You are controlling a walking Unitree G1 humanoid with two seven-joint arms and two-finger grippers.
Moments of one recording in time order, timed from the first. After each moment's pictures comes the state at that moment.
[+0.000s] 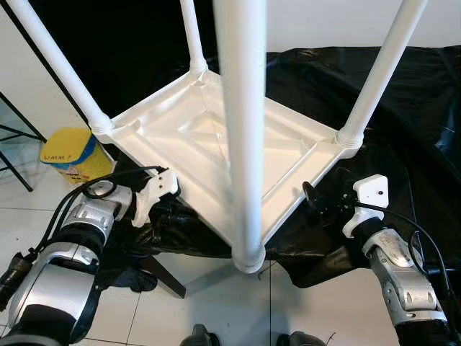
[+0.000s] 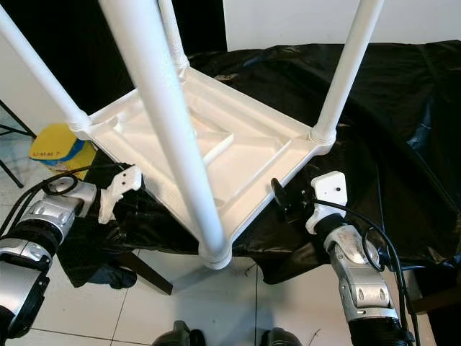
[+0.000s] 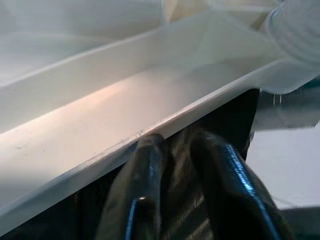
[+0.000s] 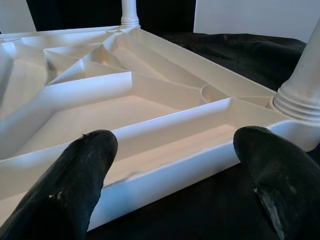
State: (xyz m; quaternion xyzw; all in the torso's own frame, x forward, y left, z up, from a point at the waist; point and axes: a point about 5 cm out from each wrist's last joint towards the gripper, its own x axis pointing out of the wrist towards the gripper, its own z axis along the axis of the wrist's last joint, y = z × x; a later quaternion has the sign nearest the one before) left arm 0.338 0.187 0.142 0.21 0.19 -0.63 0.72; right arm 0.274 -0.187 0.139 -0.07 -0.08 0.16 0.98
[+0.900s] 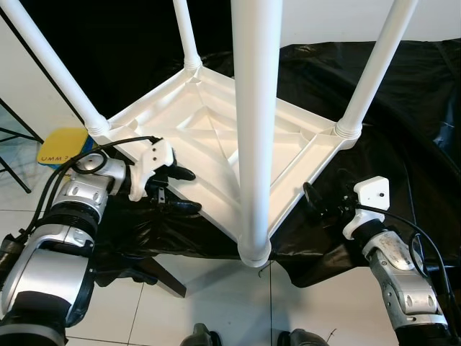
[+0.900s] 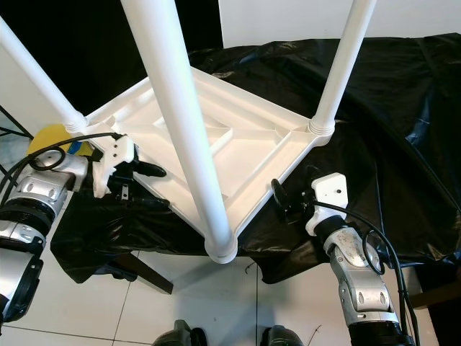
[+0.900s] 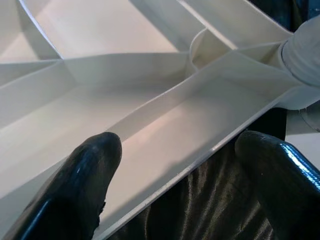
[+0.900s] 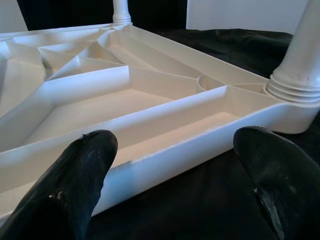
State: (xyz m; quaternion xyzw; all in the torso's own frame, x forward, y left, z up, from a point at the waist) left arm 0.351 0.183 0.177 0.26 0.16 -0.63 0.71; right arm 0.269 -0.186 0.139 -0.07 -0.08 0.16 0.98
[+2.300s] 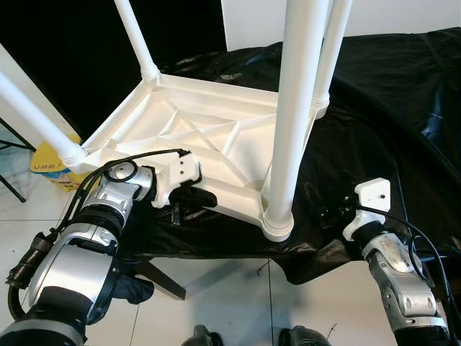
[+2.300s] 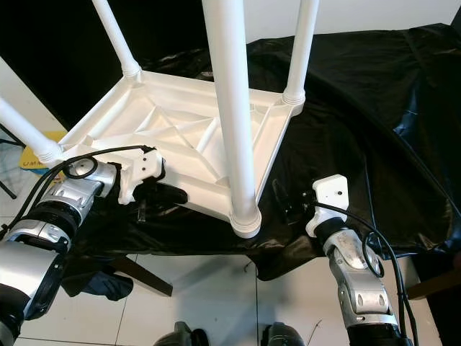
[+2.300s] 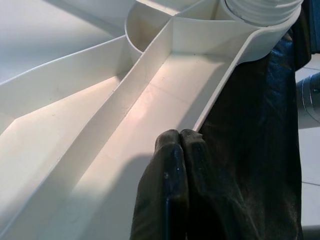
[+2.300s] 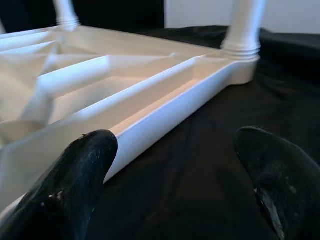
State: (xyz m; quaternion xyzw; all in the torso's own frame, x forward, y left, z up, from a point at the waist) left arm 0.355 0.150 0.160 0.28 0.13 -0.63 0.71; right arm 0.271 -0.192 0.142 -0.06 -0.09 0.11 0.99
